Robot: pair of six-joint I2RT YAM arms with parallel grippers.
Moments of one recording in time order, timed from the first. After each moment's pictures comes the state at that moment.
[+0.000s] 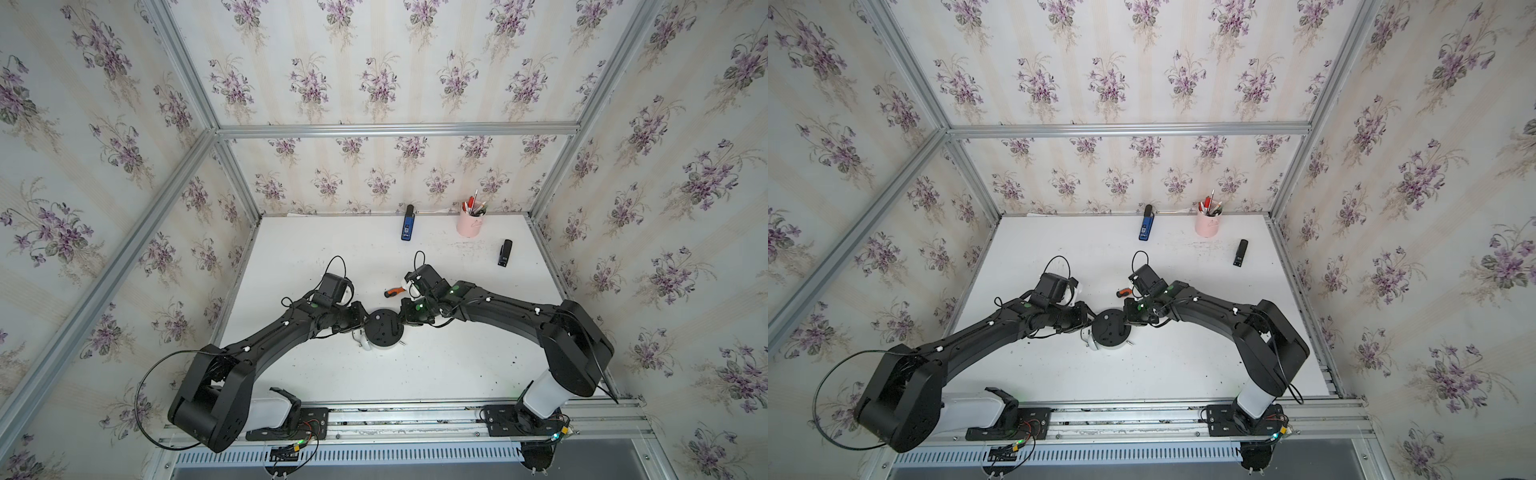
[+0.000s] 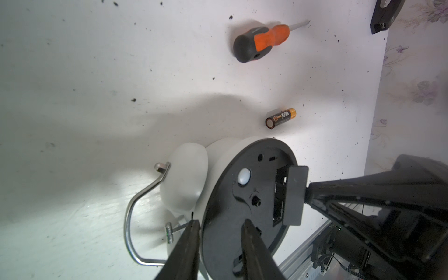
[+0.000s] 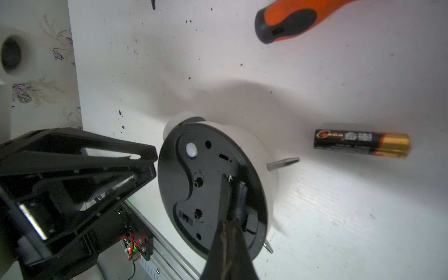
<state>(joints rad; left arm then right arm) -0.43 1.33 0.70 -0.38 0.40 -0.66 0.79 1.65 1.05 -0.43 -0.36 0.72</state>
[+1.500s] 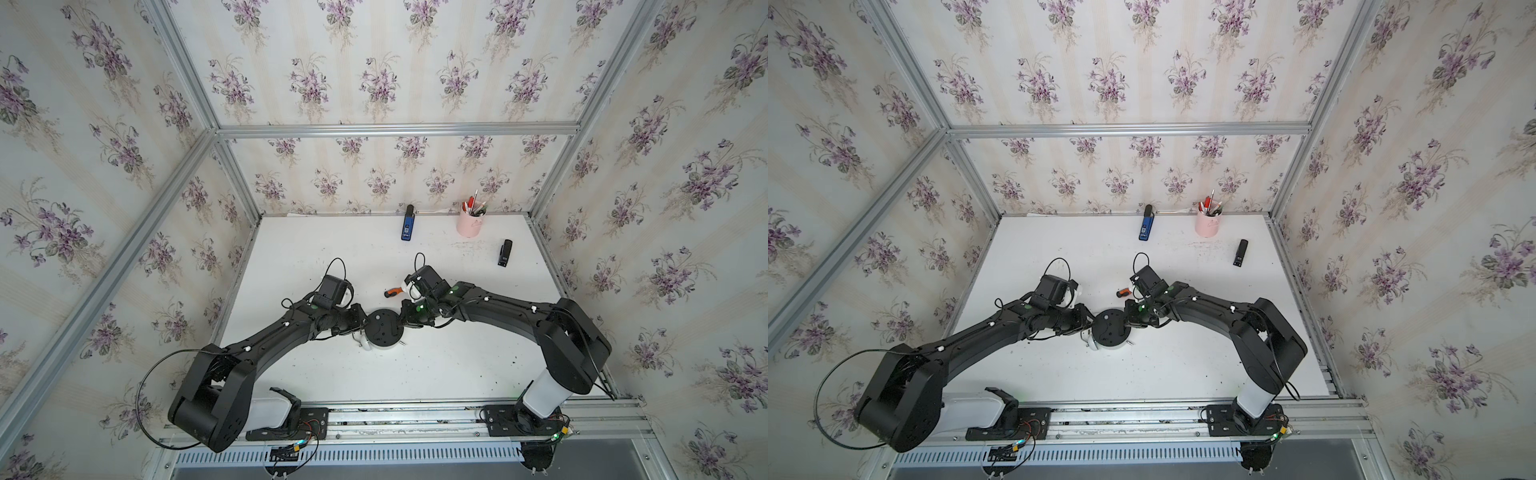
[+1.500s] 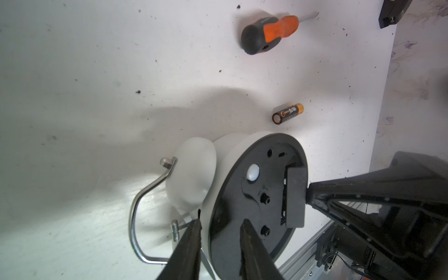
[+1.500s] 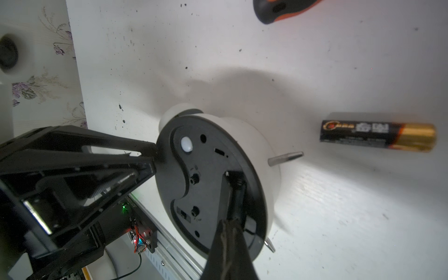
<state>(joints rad) -0.43 1.33 0.68 -0.38 0.40 -0.66 0.79 1.67 1.03 -0.40 -0.40 0.73</state>
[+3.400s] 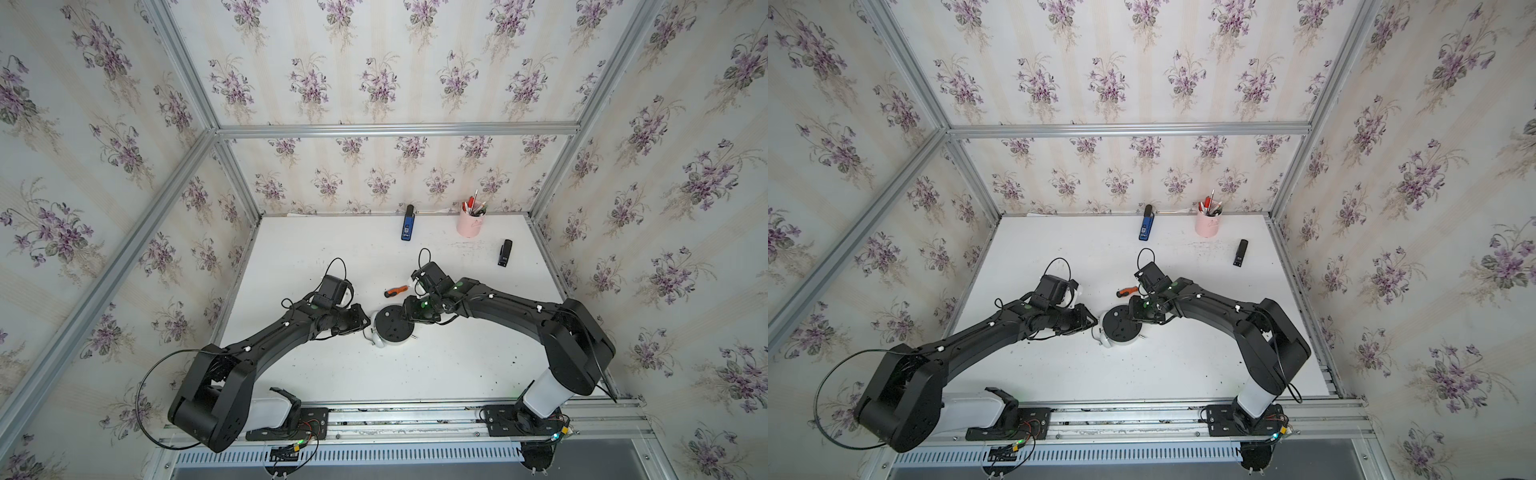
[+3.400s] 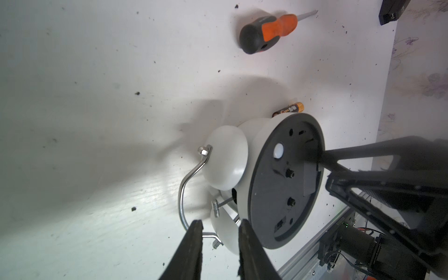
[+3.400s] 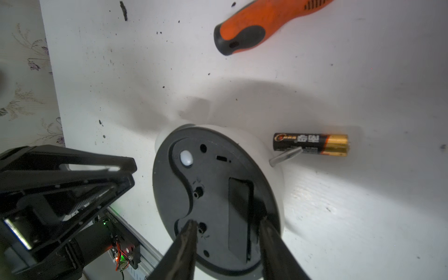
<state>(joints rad) -0.43 1.33 0.68 -0.38 0.40 -0.64 0.75 1.65 1.06 -0.49 -0.31 0.68</state>
